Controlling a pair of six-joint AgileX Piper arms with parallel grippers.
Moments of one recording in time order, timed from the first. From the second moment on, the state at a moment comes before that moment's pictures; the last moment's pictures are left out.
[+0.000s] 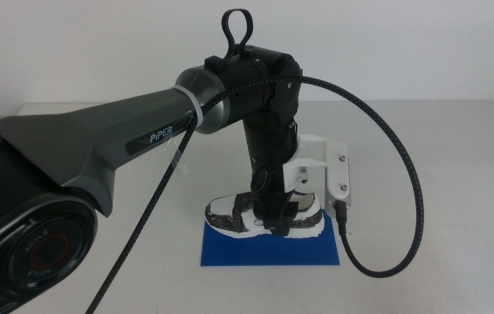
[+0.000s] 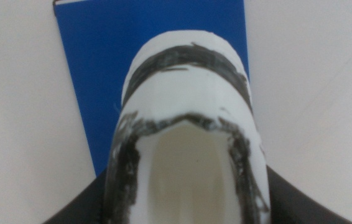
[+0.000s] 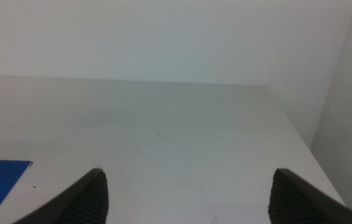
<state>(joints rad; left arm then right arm) -0.68 2.17 -1.88 -0.16 1.22 1.09 -0.03 -0.01 0.03 0.04 0.17 -0.06</state>
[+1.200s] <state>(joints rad) -0.68 2.26 -1.89 -0.17 1.21 1.04 -0.03 -0.01 0.03 0.04 0.17 -0.06</state>
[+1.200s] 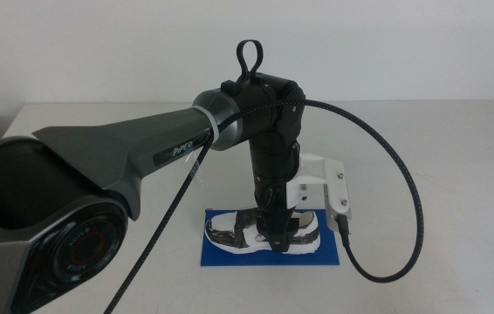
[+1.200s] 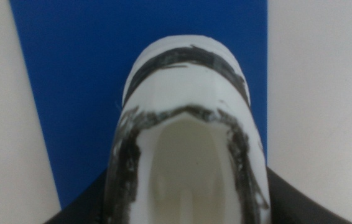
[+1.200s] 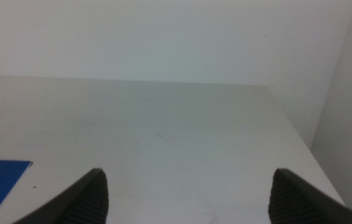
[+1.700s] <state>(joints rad) -0.68 2.28 -1.89 -0.18 1.21 1.00 -0.03 -0.01 0.03 0.04 0.17 -0.06</state>
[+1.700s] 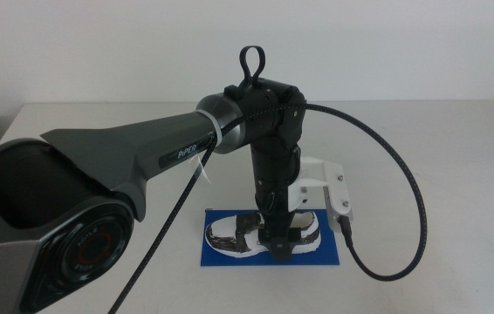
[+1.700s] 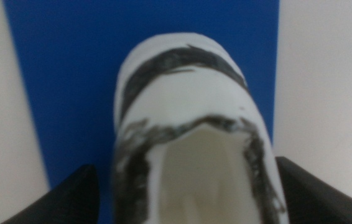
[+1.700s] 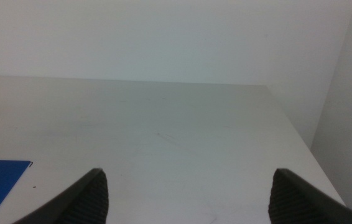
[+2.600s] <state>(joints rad) -0.66 1.86 -1.97 -0.11 1.24 0.91 -0.03 -0.01 0.03 0.04 0.17 -0.06</state>
